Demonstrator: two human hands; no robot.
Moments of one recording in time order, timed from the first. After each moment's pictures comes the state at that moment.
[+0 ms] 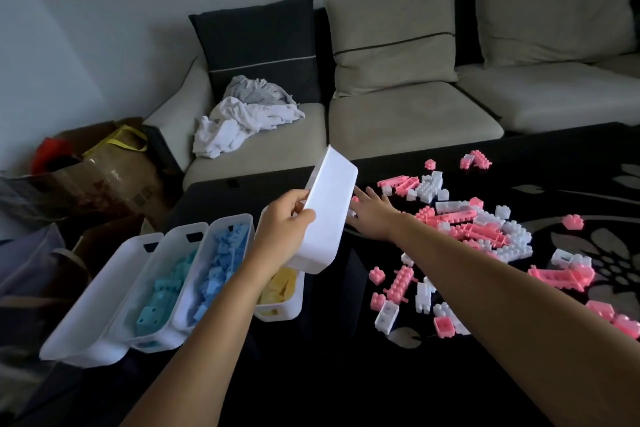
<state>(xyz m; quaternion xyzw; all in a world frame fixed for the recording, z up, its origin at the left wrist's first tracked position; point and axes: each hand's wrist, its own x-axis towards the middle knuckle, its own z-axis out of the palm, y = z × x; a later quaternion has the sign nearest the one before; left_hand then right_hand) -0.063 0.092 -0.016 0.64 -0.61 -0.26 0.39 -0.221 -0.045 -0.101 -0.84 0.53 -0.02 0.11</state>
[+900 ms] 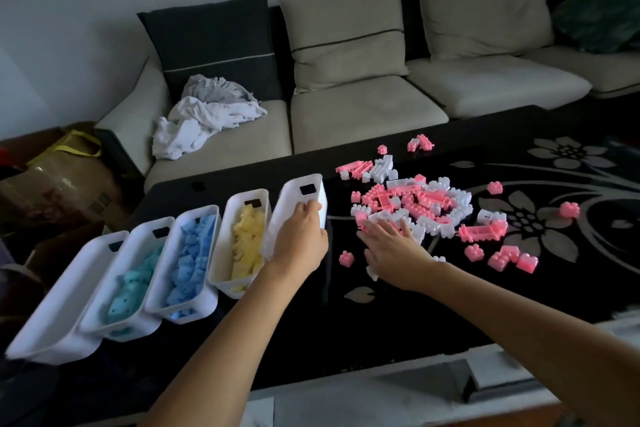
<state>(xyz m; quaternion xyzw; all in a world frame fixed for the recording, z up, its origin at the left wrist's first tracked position) -0.133 0.119 -0.056 0.65 -0.74 -0.02 0.18 -0.309 0.108 -0.119 -0.84 0.54 -0.04 0.07</state>
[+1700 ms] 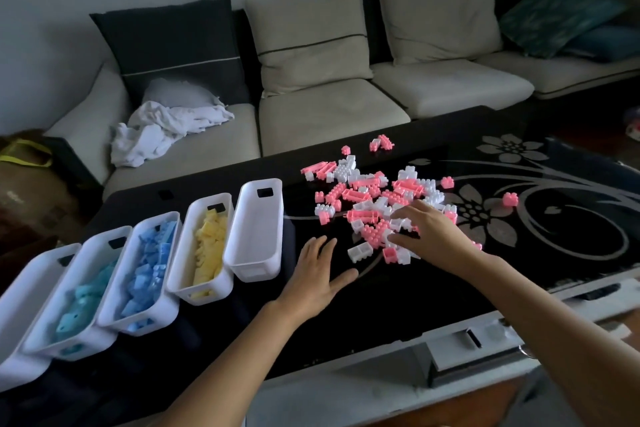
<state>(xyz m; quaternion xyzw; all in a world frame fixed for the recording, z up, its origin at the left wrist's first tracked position) -0.175 0.140 -0.131 0.53 -0.82 -0.19 0.09 -0.415 0.144 -0.092 -0.75 0.61 -0.23 0.12</state>
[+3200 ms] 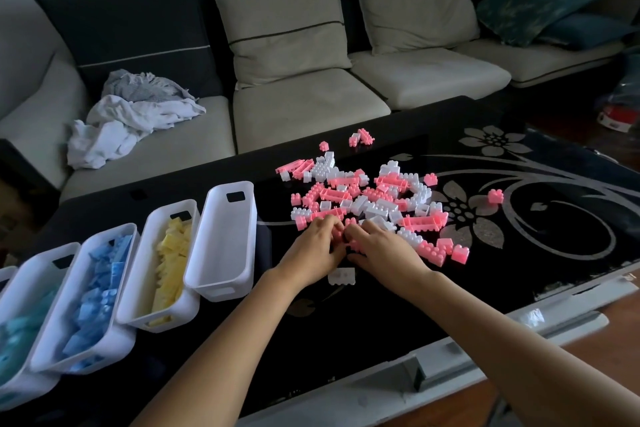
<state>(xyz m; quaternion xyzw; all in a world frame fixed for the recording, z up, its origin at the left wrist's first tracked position) -0.217 0.073 -0.119 0.47 -0.84 -0.22 0.15 -0.375 0.123 -0.124 -0.79 0.58 -0.18 0.06</state>
